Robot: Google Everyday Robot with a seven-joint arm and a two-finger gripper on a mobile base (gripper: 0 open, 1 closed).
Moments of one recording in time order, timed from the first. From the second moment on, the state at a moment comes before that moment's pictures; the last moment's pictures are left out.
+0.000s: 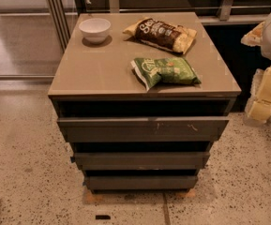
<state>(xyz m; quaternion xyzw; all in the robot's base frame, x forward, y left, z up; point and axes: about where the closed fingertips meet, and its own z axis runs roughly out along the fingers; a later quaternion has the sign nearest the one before) 0.438 -0.217 0.976 -0.60 0.78 -0.03 0.16</state>
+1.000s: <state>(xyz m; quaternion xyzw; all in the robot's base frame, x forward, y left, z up) 0.436 -0.193 0.891 -0.62 0.76 -0.01 0.19</state>
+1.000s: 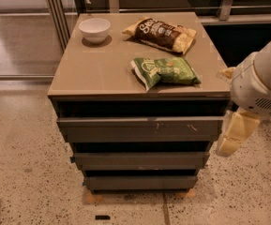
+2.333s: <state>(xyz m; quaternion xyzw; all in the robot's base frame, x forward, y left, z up) 0.453 -0.163 0.753 -0.62 0.76 0.07 0.16</state>
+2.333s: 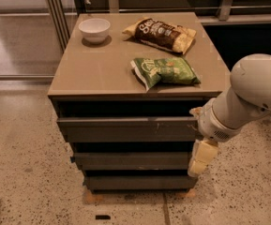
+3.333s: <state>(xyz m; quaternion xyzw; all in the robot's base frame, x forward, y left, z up) 0.481 -0.144 0.715 -0.64 0.74 0.05 0.20</state>
